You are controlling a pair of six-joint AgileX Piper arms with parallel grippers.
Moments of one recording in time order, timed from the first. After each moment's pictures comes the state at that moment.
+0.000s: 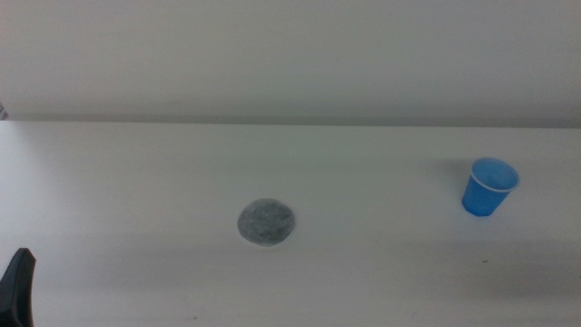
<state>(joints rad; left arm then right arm) 0.06 0.00 0.00 0.00 0.11 0.00 0.03 0.00 -0.01 0.09 0.17 -0.07</state>
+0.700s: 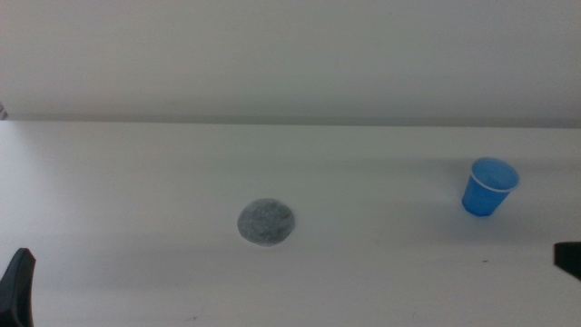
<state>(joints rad) 0.06 0.00 0.00 0.00 0.11 0.00 0.03 0.73 -0.63 0.14 0.84 -0.08</state>
